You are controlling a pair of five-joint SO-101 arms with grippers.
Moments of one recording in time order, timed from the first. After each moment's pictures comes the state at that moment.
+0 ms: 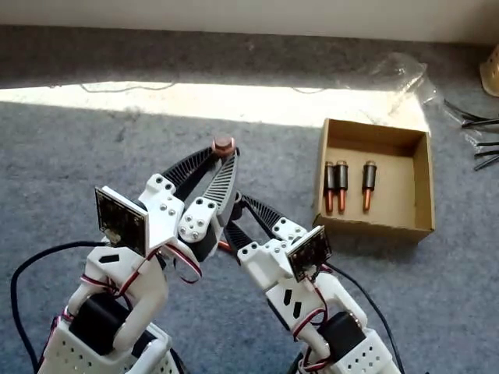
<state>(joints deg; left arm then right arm) 27.4 -83.9 60.0 29.5 10.4 -40.8 -104.4 95.7 17.5 3.0</state>
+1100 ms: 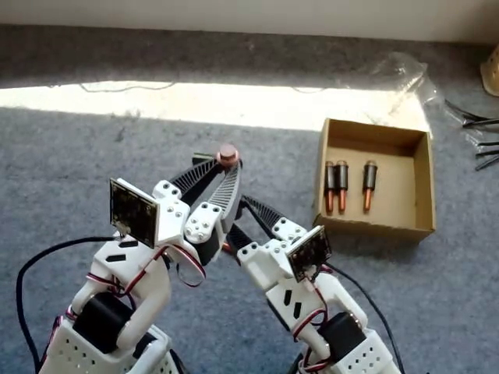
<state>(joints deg) 27.6 -83.9 61.8 34.0 12.4 -40.8 -104.4 95.7 17.5 3.1</state>
